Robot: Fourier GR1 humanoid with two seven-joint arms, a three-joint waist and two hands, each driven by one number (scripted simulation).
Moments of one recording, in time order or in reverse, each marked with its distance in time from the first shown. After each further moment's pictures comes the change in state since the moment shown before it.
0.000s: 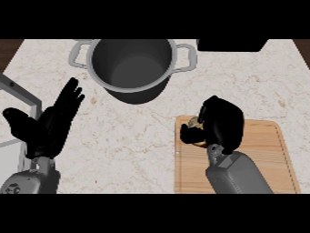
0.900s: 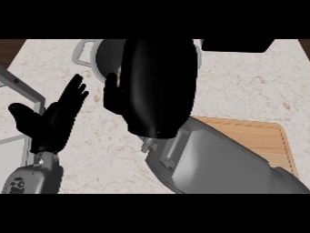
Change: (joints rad) left arm -0.038 -0.006 -0.001 0.031 -0.001 -0.013 -0.008; right arm -0.713 -0.006 0.151 0.015 -0.090 0.019 0.189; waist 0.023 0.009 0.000
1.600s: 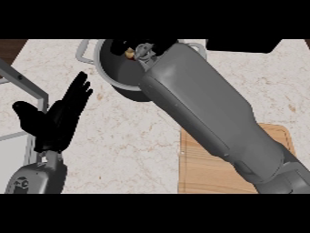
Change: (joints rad) left arm -0.017 -0.017 -0.025 -0.024 -0.017 0.012 0.026; right arm -0.246 0.005 -0.183 0.540 -0.131 -0.155 -0.078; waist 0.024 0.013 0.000
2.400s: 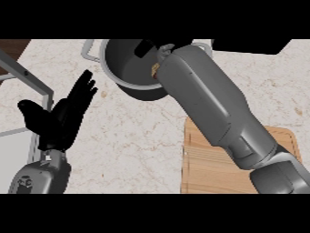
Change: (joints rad) left arm -0.017 -0.011 -0.020 -0.006 -0.009 -0.005 0.010; right arm 0.014 0.005 -0.097 0.329 -0.330 -0.386 -0.126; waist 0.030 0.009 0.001
